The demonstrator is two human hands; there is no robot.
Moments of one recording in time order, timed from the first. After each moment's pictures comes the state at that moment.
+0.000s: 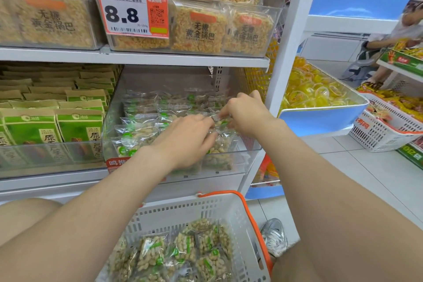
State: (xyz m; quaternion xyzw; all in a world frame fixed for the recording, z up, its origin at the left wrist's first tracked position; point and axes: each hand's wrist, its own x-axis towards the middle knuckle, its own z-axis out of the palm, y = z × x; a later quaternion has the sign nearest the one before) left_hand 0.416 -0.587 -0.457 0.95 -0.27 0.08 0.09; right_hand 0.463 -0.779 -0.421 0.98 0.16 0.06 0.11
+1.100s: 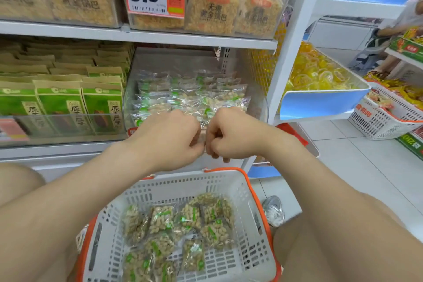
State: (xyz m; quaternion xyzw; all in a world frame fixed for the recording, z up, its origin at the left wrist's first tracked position) left_hand 0.328 -0.542 -0.424 0.97 -0.23 0.05 0.03; right_hand 0.339 -0.725 -0.401 0.95 0.22 -0.14 -0.19
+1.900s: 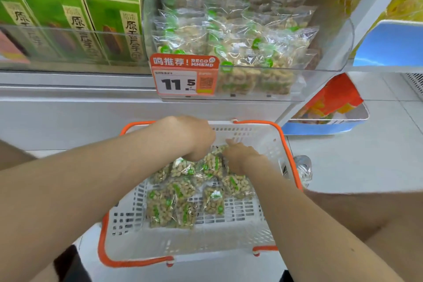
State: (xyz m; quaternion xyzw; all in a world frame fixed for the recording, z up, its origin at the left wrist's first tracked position) left_hand 0.345 -0.534 -0.564 0.89 -0.28 -0.31 -0.15; right_hand 0.359 -0.706 -0.713 0.92 0.13 -0.36 0.10
